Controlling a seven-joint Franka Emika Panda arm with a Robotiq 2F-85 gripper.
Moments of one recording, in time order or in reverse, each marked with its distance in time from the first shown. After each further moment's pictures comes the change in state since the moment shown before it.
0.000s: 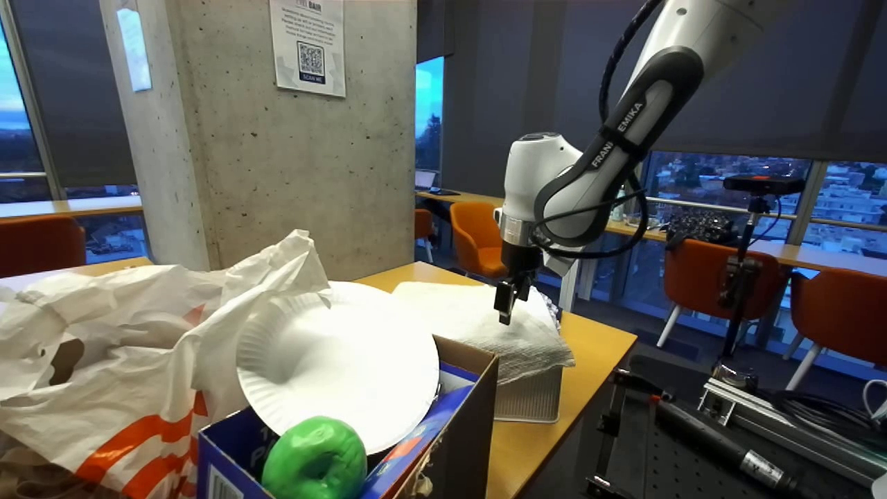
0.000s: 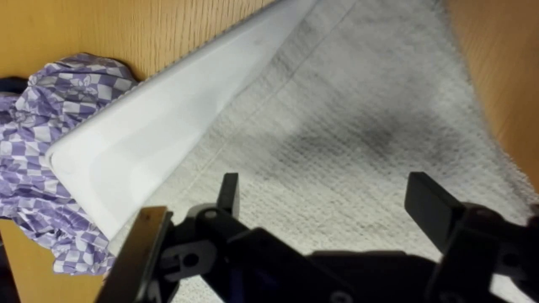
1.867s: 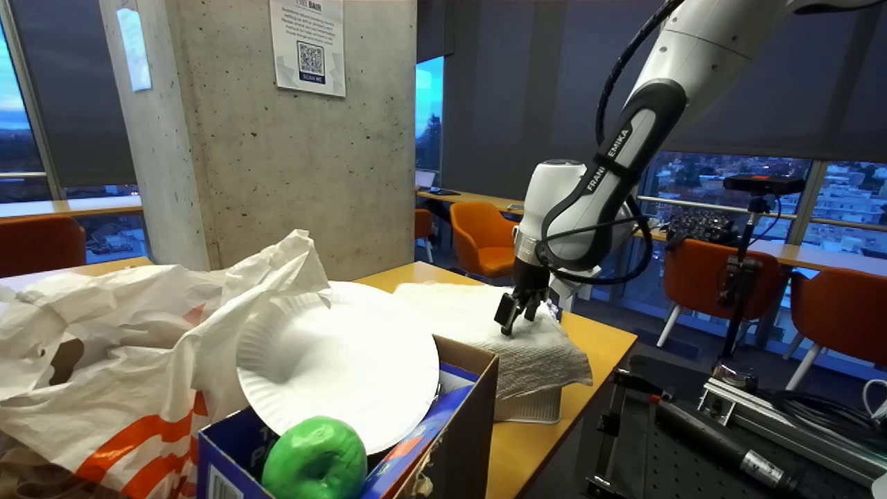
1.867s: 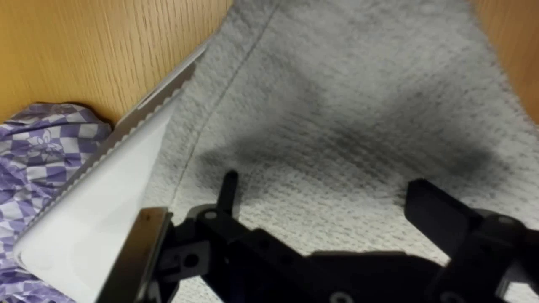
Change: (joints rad) arm -0.100 0.060 0.062 -0.074 0.183 0.205 -0.029
